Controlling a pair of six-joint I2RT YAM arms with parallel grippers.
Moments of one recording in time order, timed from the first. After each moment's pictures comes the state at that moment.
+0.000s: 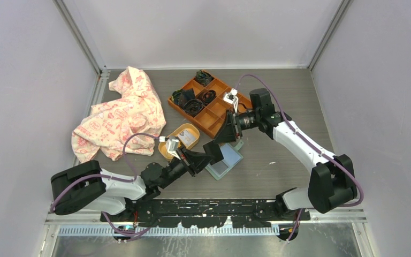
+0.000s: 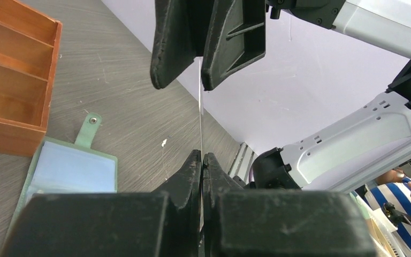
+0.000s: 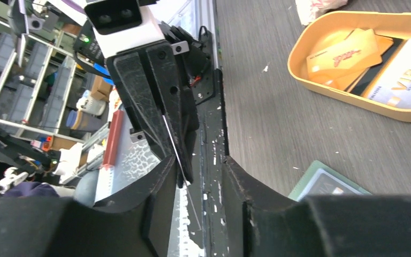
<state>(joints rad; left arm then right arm) -1.14 1.31 0.21 1.36 -0.16 -0.69 0.38 1.37 0.99 -0.29 -1.26 0.12</state>
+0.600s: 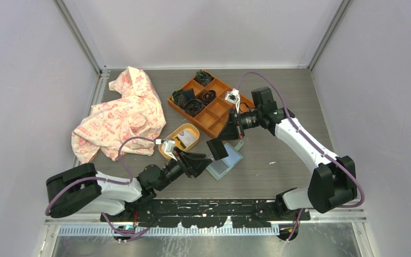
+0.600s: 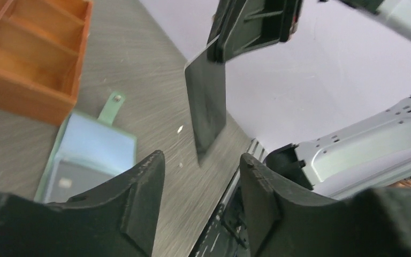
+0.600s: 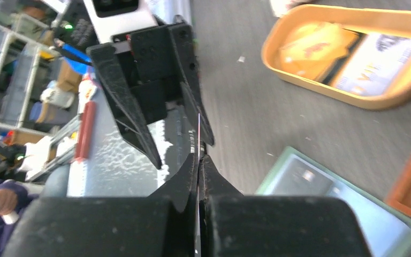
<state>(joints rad) -1.13 1.29 0.17 1.34 -0.21 -0.73 0.37 1.37 1.05 -0.43 -1.23 -0.03</state>
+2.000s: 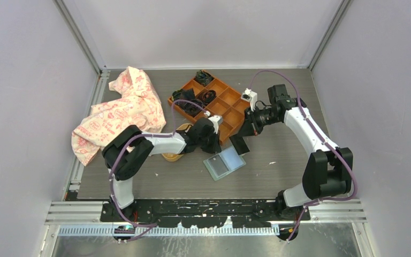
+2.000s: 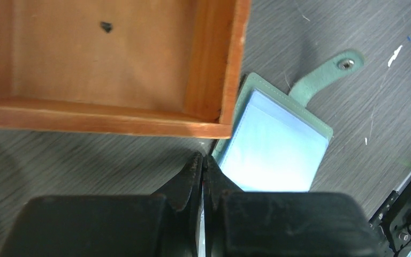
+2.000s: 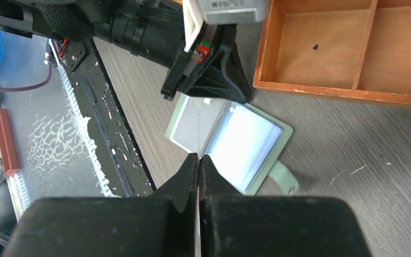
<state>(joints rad) -0.85 1.88 1.02 0.11 0.17 -0.49 0.14 1.47 1.16 -0.86 -0.92 -0.43</state>
